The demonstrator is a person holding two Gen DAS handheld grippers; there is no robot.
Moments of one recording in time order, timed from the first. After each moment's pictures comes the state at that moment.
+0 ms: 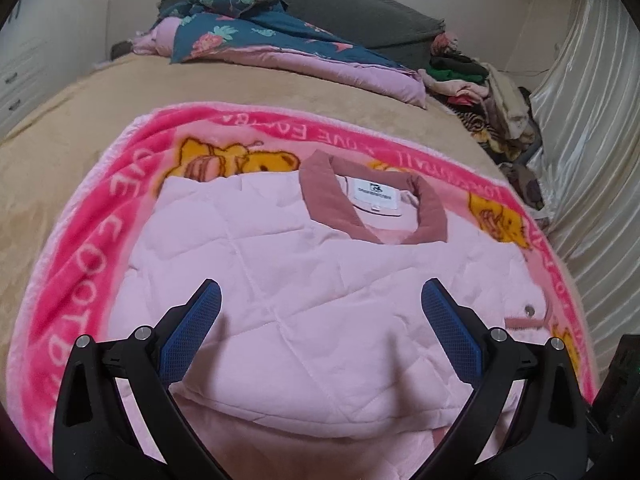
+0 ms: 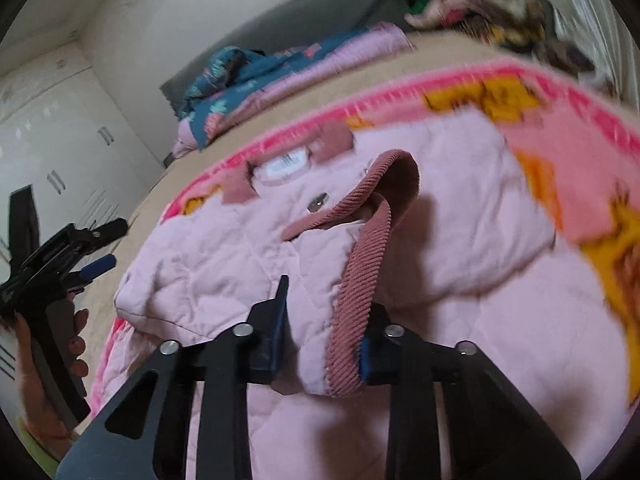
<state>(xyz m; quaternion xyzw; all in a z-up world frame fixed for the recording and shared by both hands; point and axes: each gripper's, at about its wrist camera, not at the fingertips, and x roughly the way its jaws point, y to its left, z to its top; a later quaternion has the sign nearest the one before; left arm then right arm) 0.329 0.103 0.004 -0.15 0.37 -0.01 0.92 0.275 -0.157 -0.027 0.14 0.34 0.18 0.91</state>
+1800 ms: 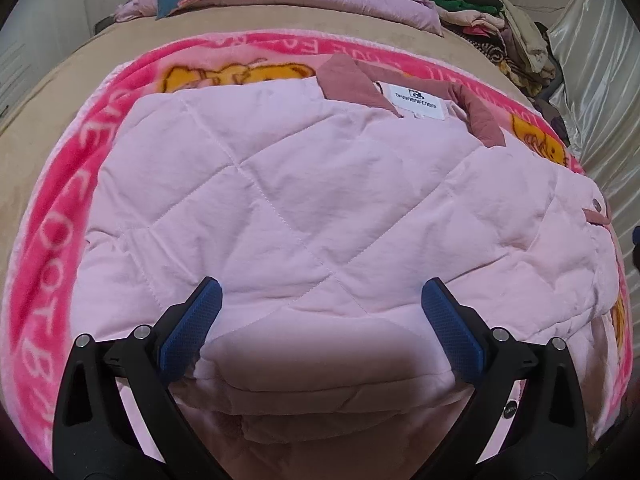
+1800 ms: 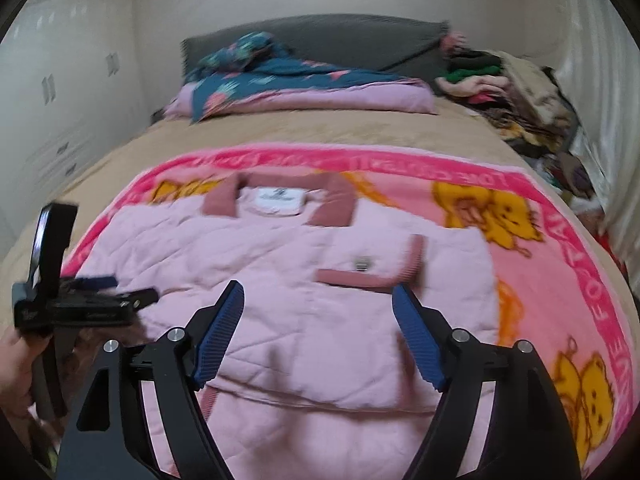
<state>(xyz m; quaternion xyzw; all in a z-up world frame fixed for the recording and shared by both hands) 0.361 0.100 -0.082 -0.09 0.47 0.00 0.88 0.326 -0.113 -0.012 -0.05 0.34 0.16 0.93</state>
